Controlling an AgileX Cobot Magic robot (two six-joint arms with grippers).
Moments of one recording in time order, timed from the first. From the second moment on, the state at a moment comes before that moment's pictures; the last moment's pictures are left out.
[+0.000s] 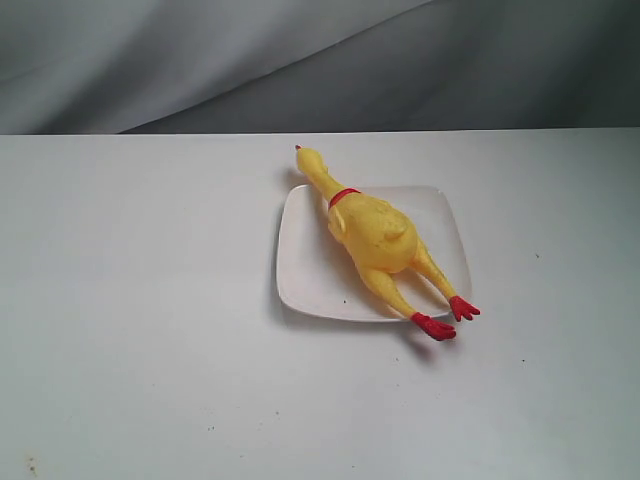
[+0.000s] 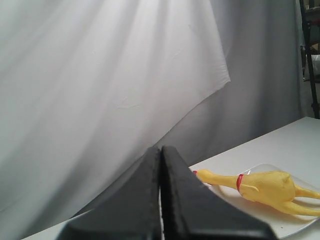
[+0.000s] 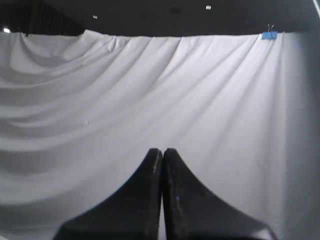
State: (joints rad) left arm -0.52 0.08 -0.66 0.36 0.67 -0.07; right arm 0.35 0.23 -0.73 0.54 0.20 -0.62
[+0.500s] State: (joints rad) left arm -0.52 0.08 -0.66 0.36 0.67 -0.07; right arm 0.35 0.13 -0.70 0.59 0.32 -0.62
